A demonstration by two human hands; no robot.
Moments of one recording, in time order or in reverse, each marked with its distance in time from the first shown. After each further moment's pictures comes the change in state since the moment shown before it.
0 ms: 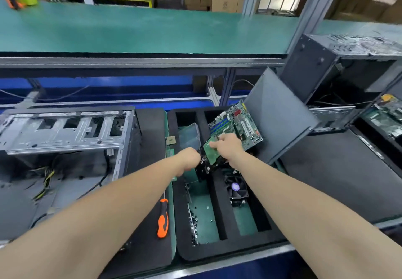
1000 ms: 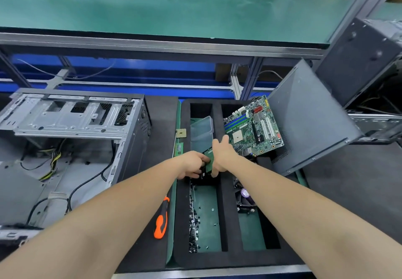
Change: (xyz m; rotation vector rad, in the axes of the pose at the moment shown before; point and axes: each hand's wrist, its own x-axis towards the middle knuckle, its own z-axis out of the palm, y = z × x) left_hand 0.021 -0.031 0.010 -0.259 -0.122 -0.191; right_hand 0.032 -0.002 0.053 -1.093 -0.425 -0.219
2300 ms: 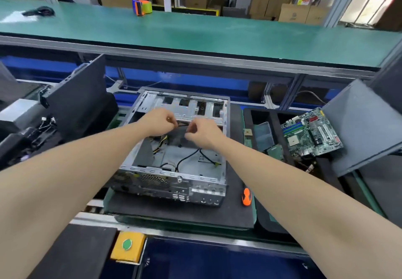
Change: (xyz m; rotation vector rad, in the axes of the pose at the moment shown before) left_hand -0.243 -0.124 -0.290 0.686 0.587 0.320; right_hand -0.130 -0.306 -0.040 0.445 0.367 -0.466
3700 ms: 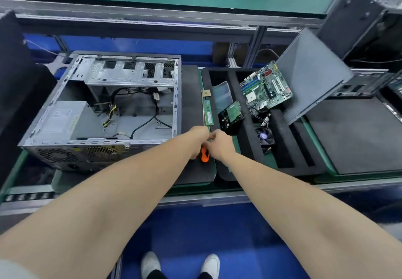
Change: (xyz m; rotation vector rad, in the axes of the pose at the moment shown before) left_hand -0.039 0.203 0.189 -0.808 -0.511 -0.544; right_hand -0.138 0.183 0.048 0.276 0.180 0.591
